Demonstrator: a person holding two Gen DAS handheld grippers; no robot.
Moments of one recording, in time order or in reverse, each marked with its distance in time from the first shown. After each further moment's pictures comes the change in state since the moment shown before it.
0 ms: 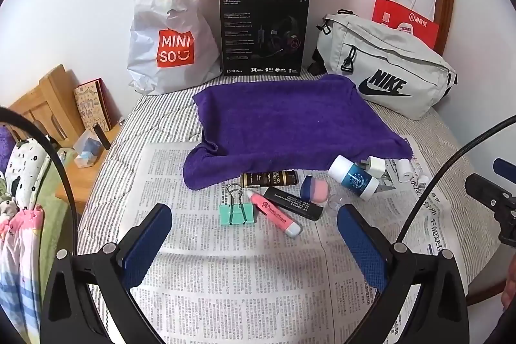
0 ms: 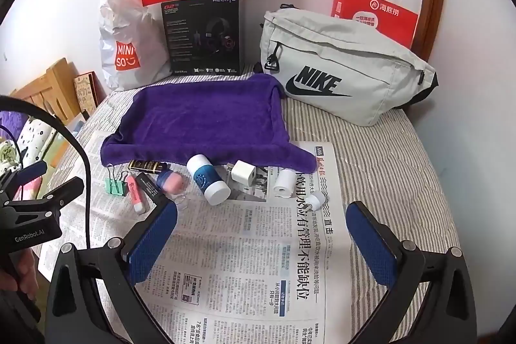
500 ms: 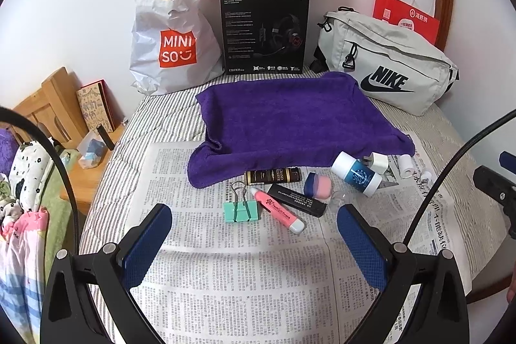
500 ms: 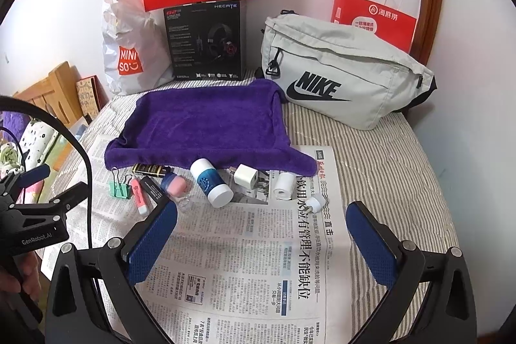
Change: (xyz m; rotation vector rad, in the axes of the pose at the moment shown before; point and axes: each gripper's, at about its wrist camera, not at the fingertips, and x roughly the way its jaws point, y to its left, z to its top) left arm -0.003 0.001 0.000 0.009 0.007 0.014; right arm -0.009 0.002 0.000 0.003 -0.021 0.003
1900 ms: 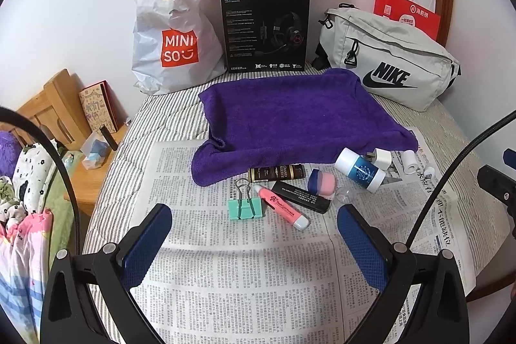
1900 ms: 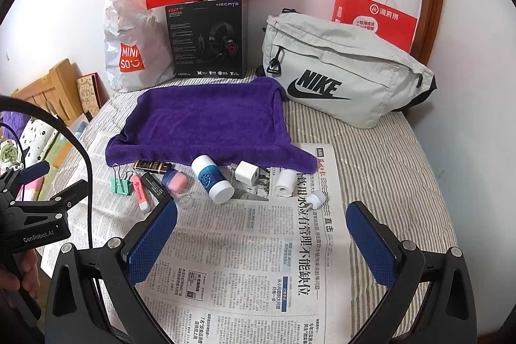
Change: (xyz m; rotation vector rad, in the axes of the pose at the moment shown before) left arm -0.002 -0.002 -0.002 0.020 0.006 0.019; right arm -0.002 0.002 -0.003 -0.006 0.011 -0.003
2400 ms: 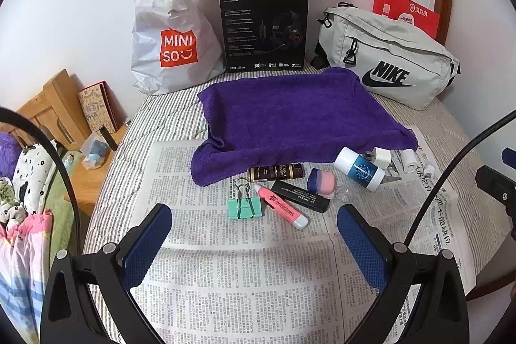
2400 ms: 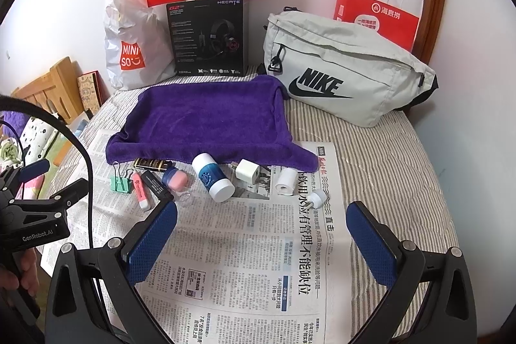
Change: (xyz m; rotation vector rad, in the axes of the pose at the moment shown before) left arm 0.002 -0.001 -0.001 0.008 0.003 0.002; right arm 0.003 0.001 0.000 -0.003 0.004 0.006
